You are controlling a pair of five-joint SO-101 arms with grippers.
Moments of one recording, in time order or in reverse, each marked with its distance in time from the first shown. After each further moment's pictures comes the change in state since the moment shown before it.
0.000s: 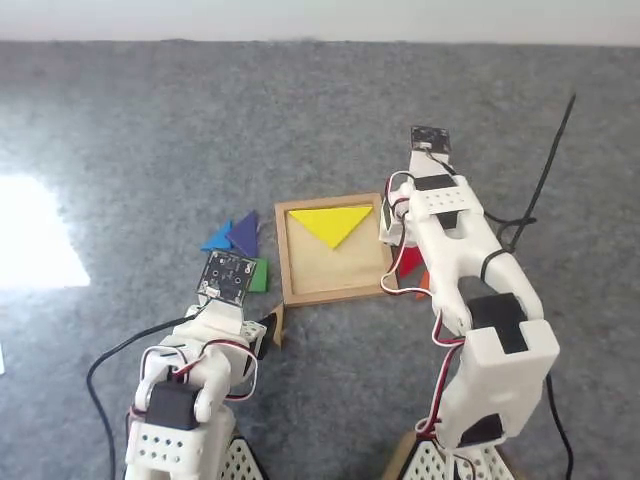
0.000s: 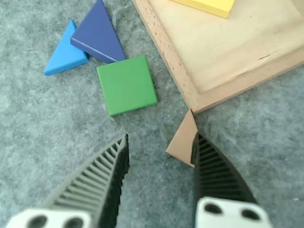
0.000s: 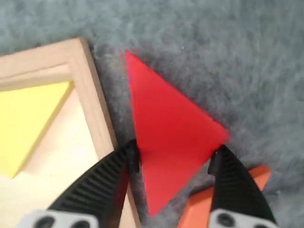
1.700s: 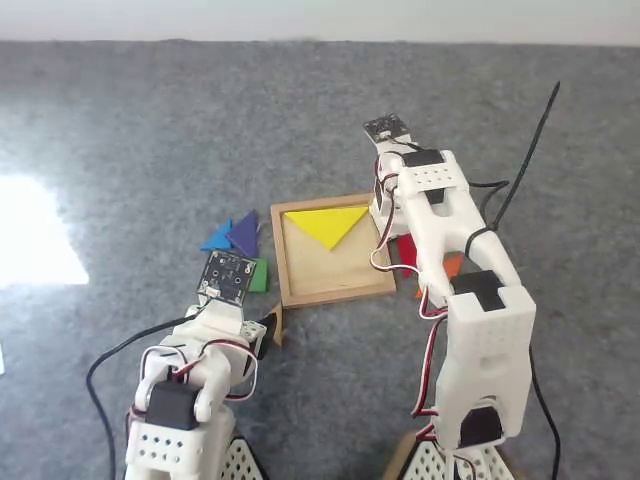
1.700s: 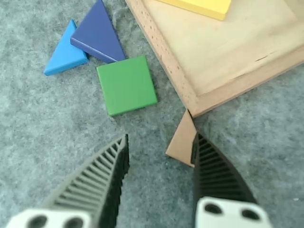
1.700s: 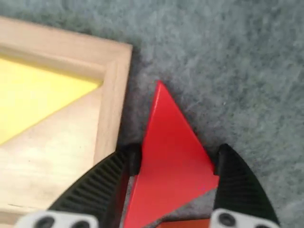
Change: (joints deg) left arm 0.0 0.0 0.0 0.0 0.0; right arm -0.8 14.6 -20.0 10.7 25.5
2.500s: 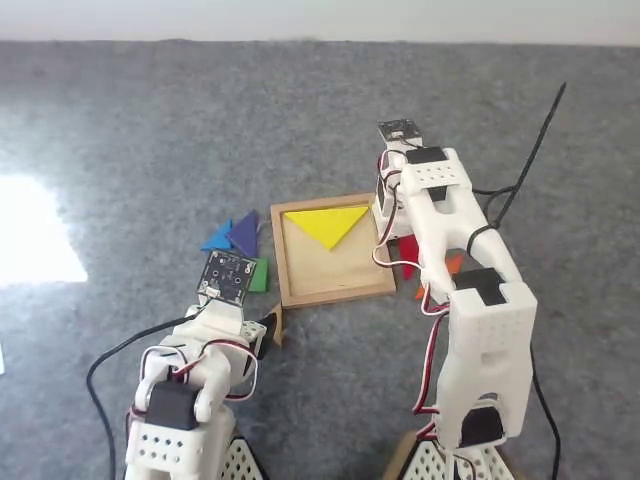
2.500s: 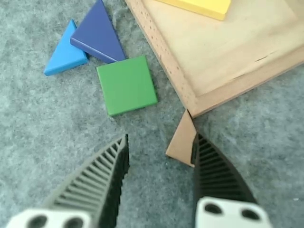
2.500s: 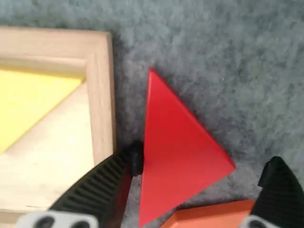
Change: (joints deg) left arm 0.0 0.0 0.0 0.0 0.0; right arm 1.1 2.2 -2.9 4.6 -8.4
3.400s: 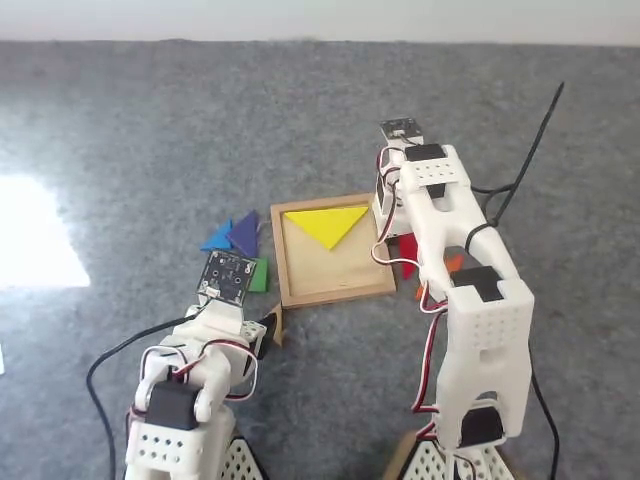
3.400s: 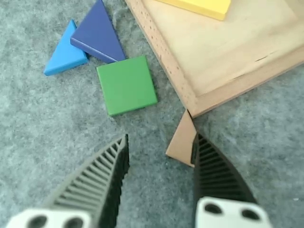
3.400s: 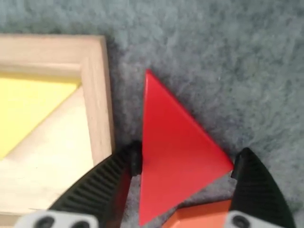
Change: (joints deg) left arm 0.0 0.0 0.0 0.0 0.0; right arm 0.0 1.1 -2.1 2.1 -2.1
